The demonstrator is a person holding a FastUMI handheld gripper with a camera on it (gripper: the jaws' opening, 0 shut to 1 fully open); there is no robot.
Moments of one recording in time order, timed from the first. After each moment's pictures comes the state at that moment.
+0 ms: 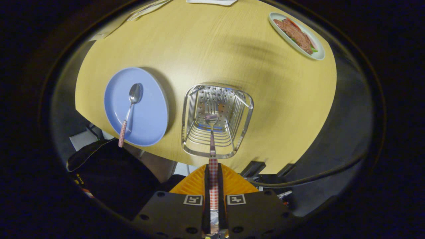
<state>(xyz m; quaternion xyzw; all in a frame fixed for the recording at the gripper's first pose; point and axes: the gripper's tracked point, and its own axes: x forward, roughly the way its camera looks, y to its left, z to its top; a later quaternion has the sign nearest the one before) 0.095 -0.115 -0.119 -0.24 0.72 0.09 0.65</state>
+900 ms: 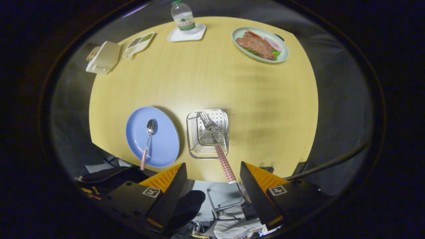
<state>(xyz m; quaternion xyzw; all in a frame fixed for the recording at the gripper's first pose) 0.099 -0.108 -0.056 -0.08 0.59 0.07 0.80</state>
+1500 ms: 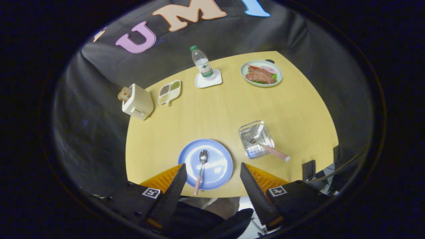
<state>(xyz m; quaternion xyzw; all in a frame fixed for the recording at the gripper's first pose) 0.042 0.003 -0.022 0.10 0.43 0.10 0.89</state>
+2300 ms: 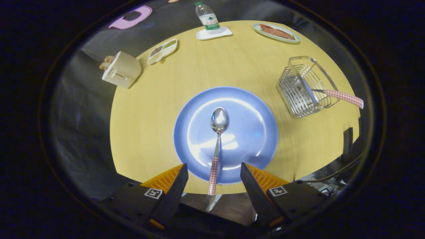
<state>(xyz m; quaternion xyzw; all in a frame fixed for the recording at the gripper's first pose) 0.021 0.088 -0.186 0.08 0.54 0.07 0.84</state>
